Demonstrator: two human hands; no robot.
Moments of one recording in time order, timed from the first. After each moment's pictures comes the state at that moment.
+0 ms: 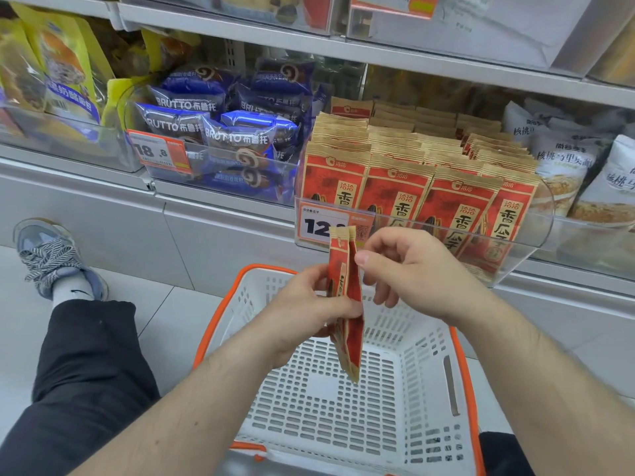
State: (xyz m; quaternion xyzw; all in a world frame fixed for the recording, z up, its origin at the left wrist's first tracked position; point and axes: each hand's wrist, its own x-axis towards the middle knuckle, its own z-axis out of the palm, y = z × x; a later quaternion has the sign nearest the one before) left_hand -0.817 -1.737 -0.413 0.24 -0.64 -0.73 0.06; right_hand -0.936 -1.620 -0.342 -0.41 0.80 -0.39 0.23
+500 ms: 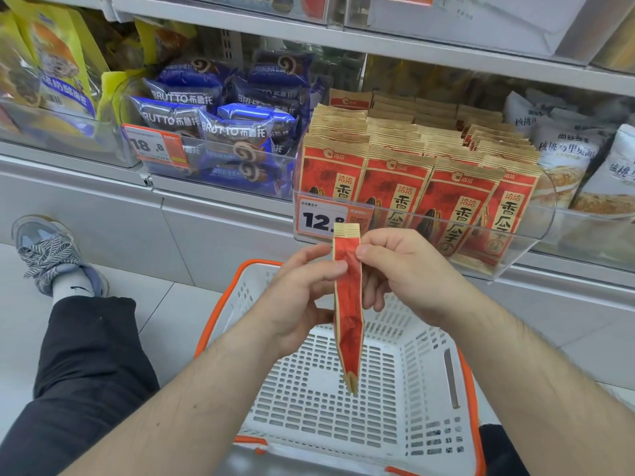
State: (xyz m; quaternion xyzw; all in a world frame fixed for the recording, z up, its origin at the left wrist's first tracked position) left_hand -0.822 -1.739 -0.413 0.23 -0.49 -0.83 0.11; right_hand -0.931 -1.627 -0.357 -0.36 0.72 -0.49 0.34
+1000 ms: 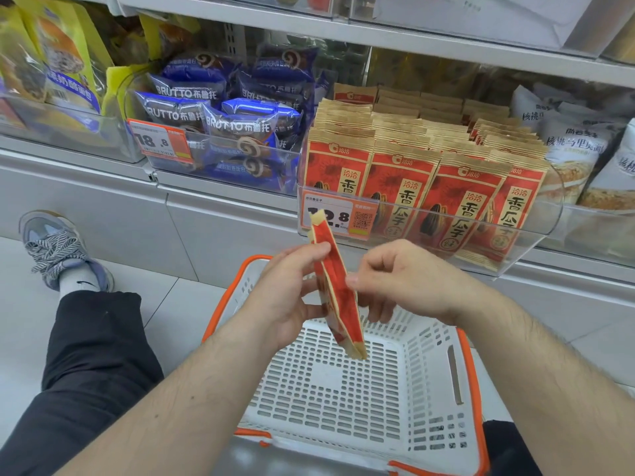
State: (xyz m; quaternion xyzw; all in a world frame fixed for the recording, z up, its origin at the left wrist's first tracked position) left_hand -0.822 -1.748 -0.421 0.33 -0.43 -0.83 0.14; right_hand -0.934 -1.620 -0.354 -0.41 0.76 -0.33 0.37
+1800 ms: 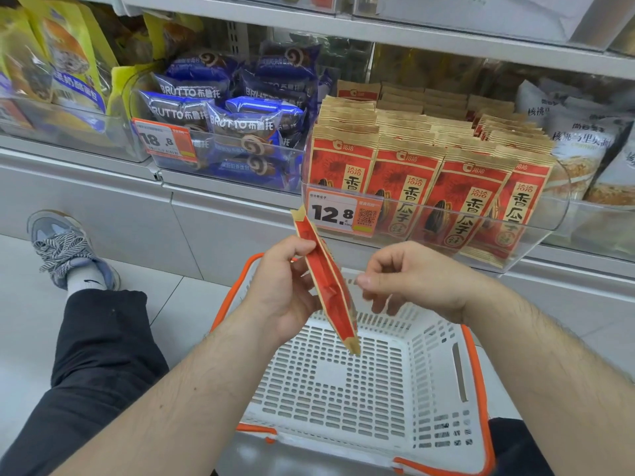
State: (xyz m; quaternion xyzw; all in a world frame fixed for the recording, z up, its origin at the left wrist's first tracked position) left_hand -0.816 -1.750 -0.414 0.30 -0.38 -0.86 0.17; right_hand -0.948 -1.617 -0.368 -0.39 0.75 -0.35 0.41
